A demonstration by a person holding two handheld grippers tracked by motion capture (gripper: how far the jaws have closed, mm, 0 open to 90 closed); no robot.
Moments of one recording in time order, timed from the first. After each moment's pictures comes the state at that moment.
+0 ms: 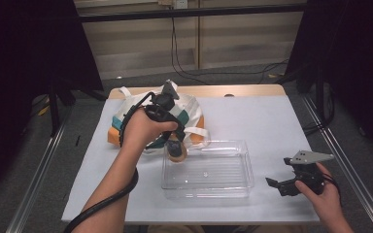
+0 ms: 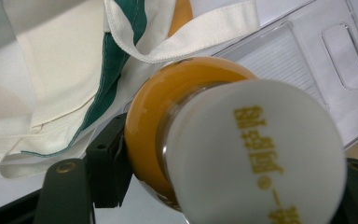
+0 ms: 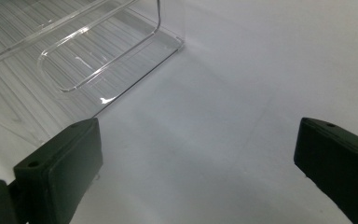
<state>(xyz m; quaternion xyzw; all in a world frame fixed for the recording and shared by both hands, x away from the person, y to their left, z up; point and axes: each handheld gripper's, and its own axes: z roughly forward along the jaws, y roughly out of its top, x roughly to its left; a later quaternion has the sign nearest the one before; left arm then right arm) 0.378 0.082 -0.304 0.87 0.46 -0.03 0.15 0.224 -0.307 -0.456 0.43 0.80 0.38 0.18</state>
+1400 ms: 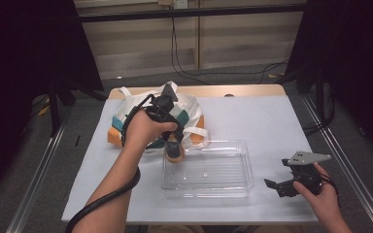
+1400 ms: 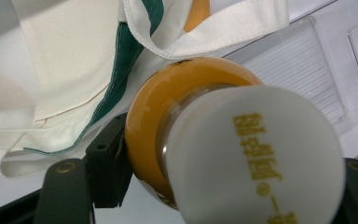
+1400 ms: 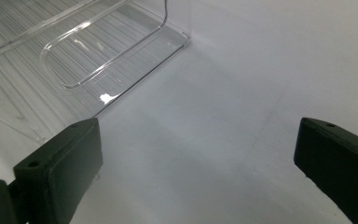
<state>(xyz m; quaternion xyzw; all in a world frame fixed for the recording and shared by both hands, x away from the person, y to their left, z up) 0.387 0.083 -0.318 0.87 0.48 -0.04 0.13 0.225 -0.303 -0.459 0.42 0.81 0.37 0.17</state>
